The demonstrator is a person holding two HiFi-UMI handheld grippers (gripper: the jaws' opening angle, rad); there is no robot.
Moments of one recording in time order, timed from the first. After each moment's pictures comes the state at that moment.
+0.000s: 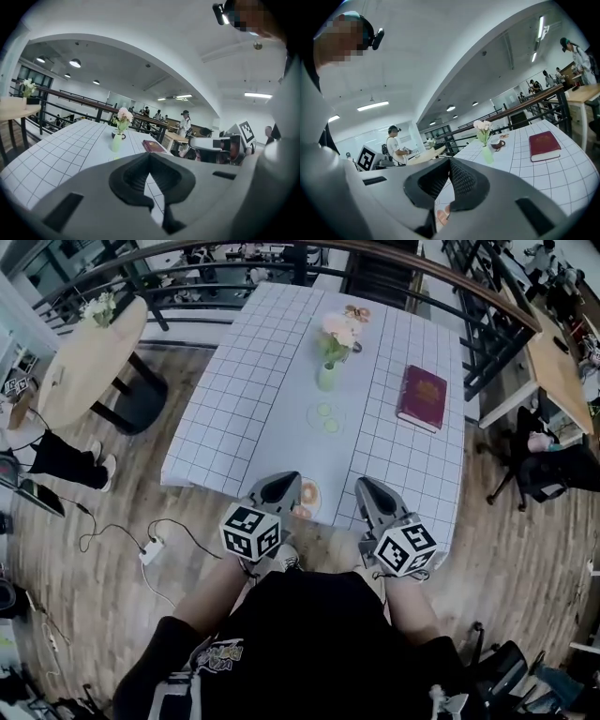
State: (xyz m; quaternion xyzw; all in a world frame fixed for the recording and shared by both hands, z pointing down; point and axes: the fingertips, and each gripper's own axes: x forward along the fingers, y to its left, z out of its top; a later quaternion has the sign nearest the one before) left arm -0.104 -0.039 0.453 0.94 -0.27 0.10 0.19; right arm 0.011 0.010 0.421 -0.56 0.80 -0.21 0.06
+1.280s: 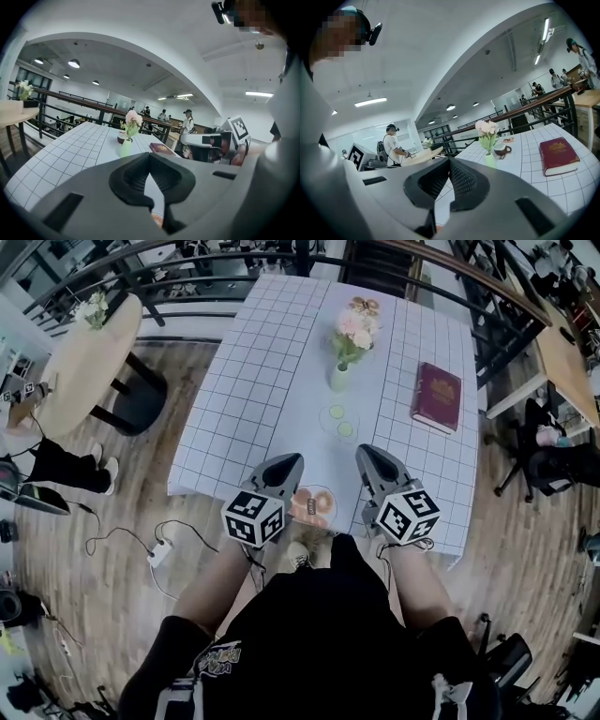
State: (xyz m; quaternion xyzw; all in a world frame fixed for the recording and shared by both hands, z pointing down) left arm -0.116 -0.119 0.452 0.94 -0.27 0.11 0.18; right arm 0.000 -0.097 0.420 -0.56 0.80 -0.19 0.05
